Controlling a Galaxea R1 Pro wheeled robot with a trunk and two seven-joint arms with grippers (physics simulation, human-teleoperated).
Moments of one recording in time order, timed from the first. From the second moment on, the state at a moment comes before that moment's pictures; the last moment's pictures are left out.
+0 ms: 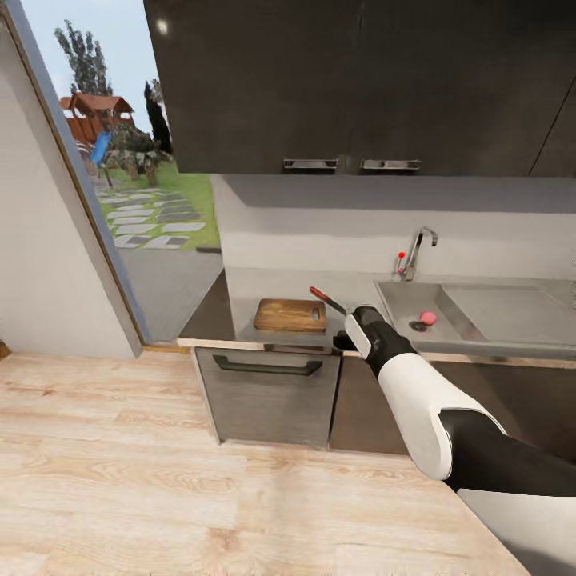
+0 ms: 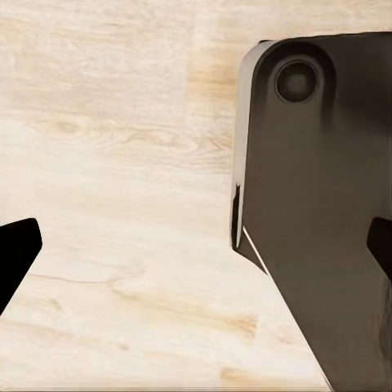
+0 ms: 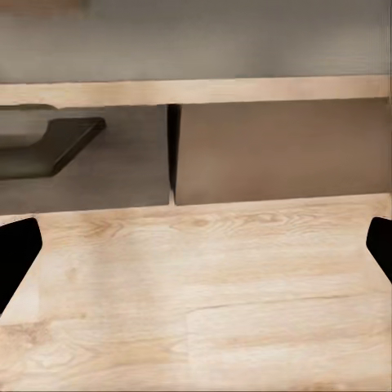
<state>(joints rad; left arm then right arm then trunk) 0.00 0.05 0.00 0.06 0.01 -0.40 0.12 -1.23 0.17 -0.12 -0.40 -0.05 0.79 -0.39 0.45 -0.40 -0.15</state>
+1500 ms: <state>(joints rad) 0.00 0.05 0.01 -0.25 0.02 -0.41 0.13 -0.33 0.05 -0.11 -0.02 0.06 -0.83 -0.08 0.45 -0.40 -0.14</state>
